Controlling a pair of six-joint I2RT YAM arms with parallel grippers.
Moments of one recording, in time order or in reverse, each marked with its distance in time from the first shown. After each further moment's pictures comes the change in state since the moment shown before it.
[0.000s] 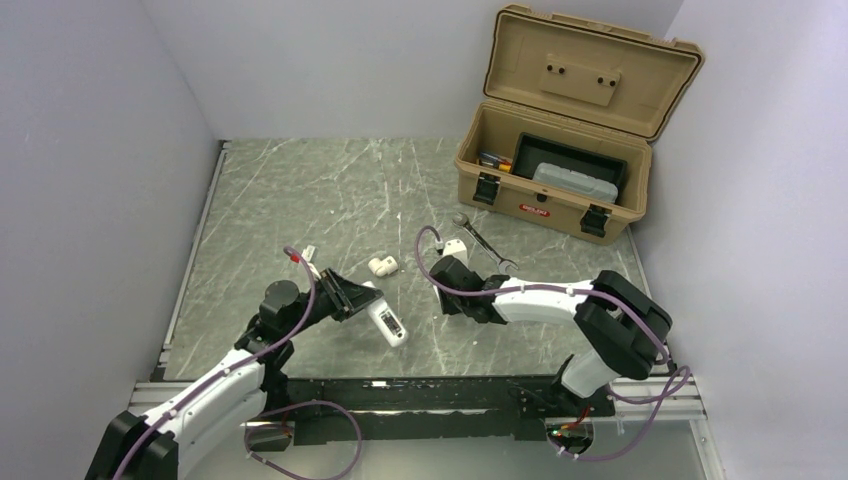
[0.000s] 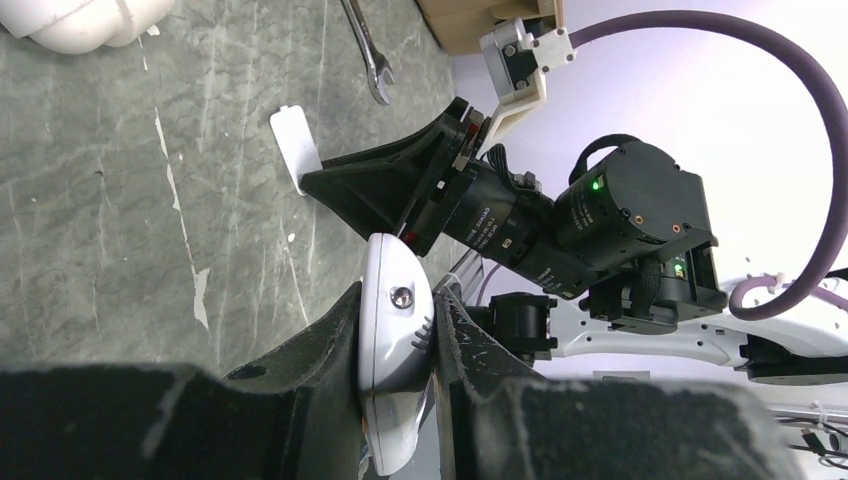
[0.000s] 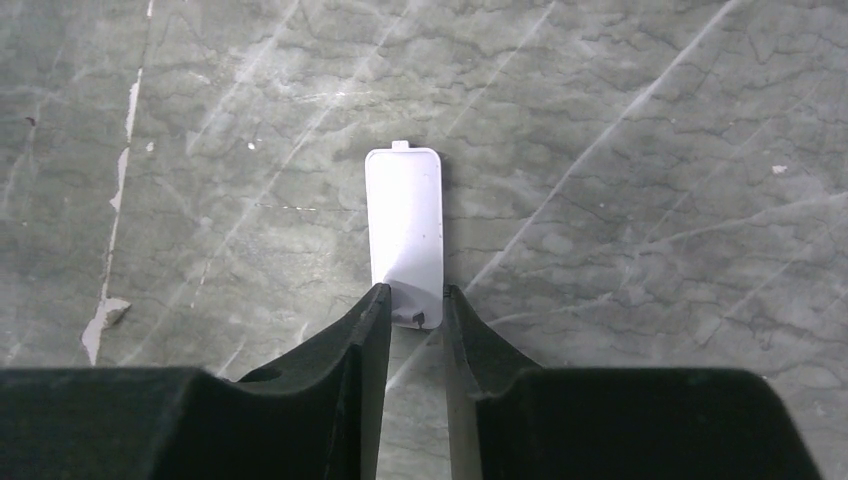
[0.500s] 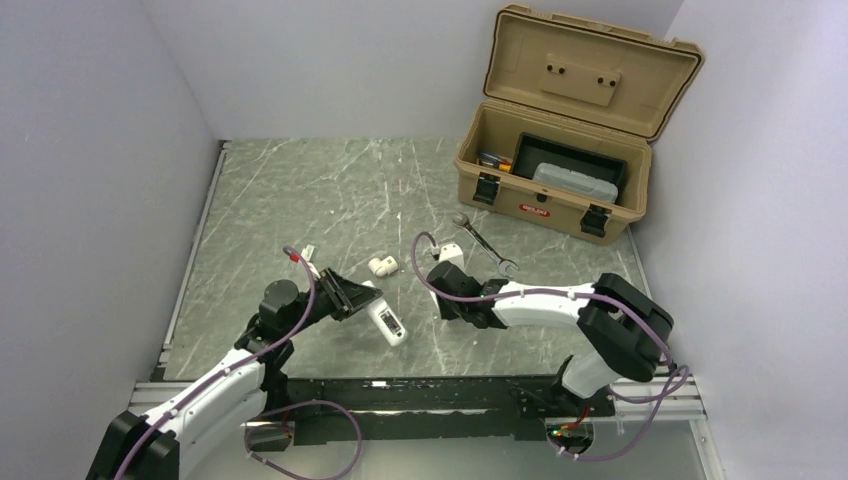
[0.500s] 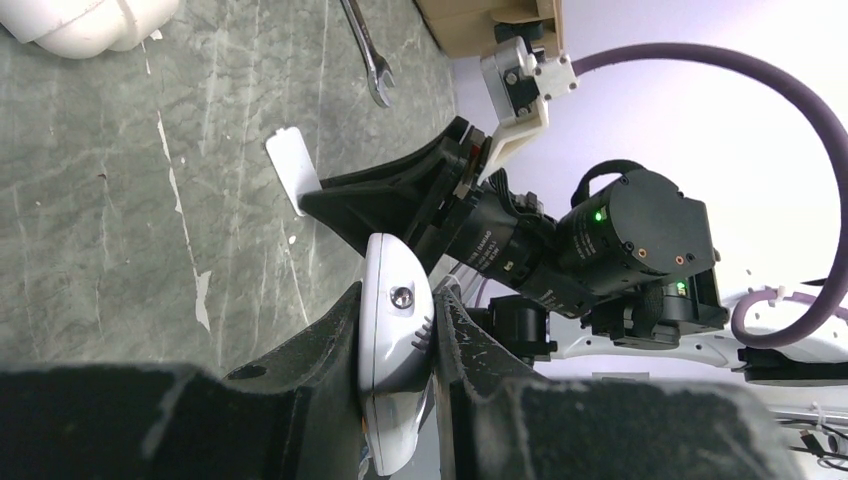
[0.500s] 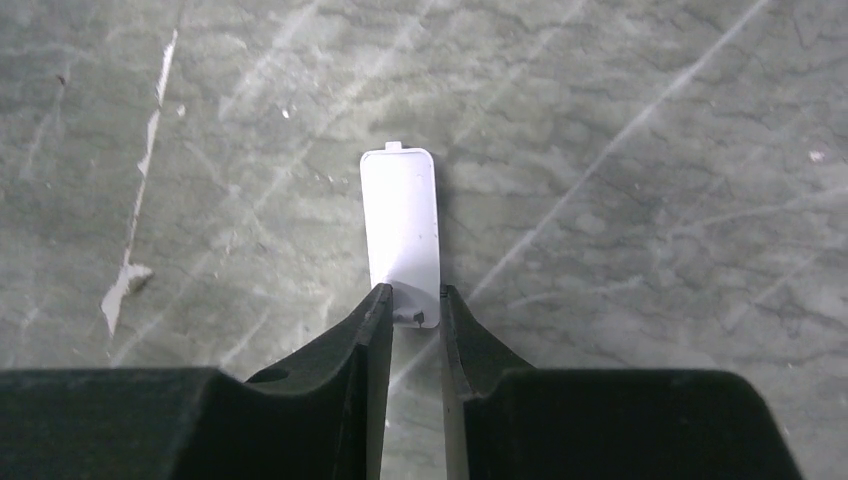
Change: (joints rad) left arm 0.011 0.008 0.000 0.006 0.011 0.000; right arm 0.045 0.005 0.008 0.007 0.010 0.002
